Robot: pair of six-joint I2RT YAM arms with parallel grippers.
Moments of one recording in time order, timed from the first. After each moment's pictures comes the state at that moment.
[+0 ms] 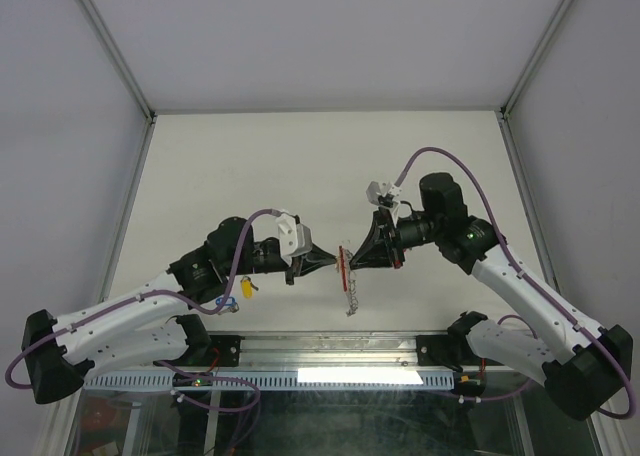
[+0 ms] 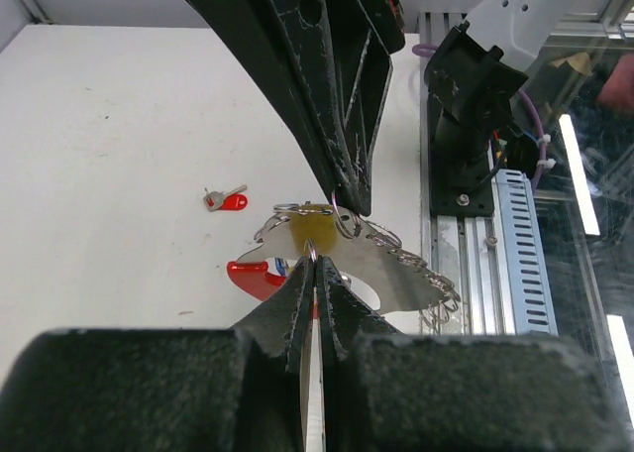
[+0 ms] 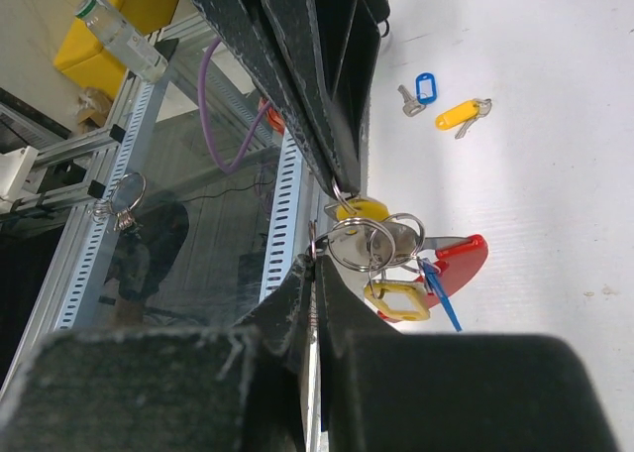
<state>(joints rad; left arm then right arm) -0.99 0.88 0.68 0.10 0.43 0.10 0.57 0.99 0.84 -0.37 -1.16 -0.04</state>
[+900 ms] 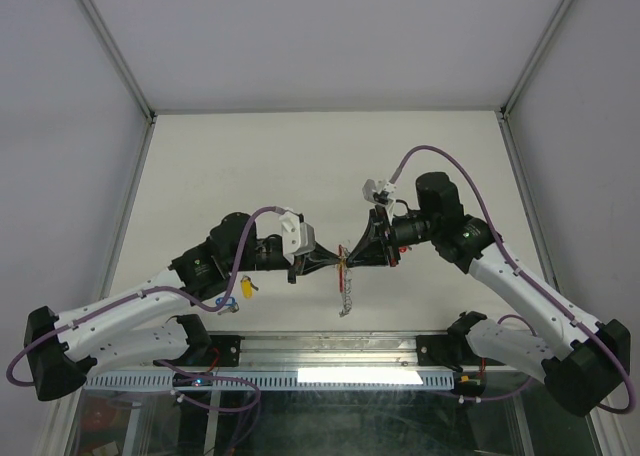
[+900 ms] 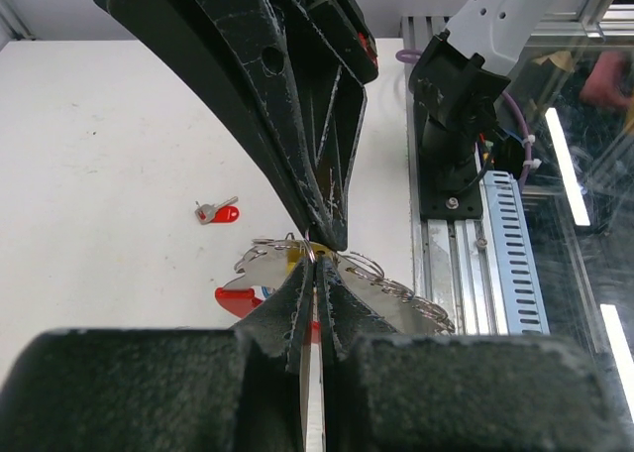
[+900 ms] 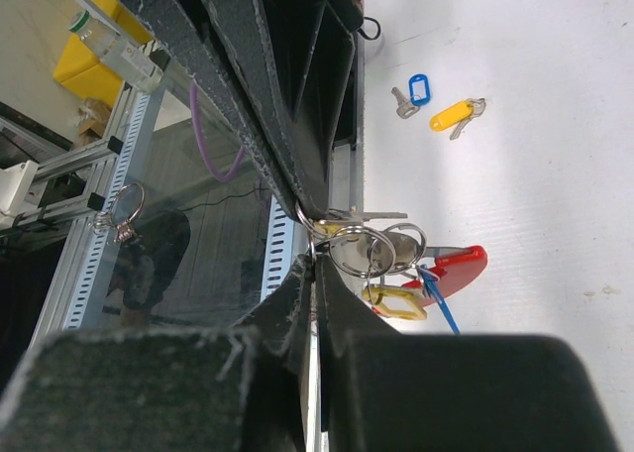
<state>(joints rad) -0.99 0.91 0.72 0.09 0.48 0.12 0.59 1.01 0.84 -0.32 -1.12 0.03</state>
